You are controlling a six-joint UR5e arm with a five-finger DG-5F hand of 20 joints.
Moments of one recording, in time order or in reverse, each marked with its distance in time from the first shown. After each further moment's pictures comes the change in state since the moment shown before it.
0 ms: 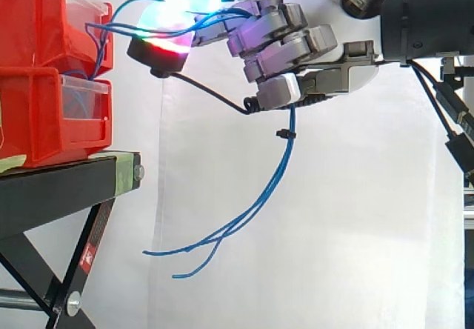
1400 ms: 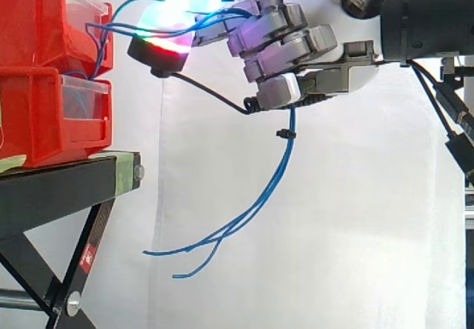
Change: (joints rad) arm 0.000 0.000 0.000 0.000 0.000 0.000
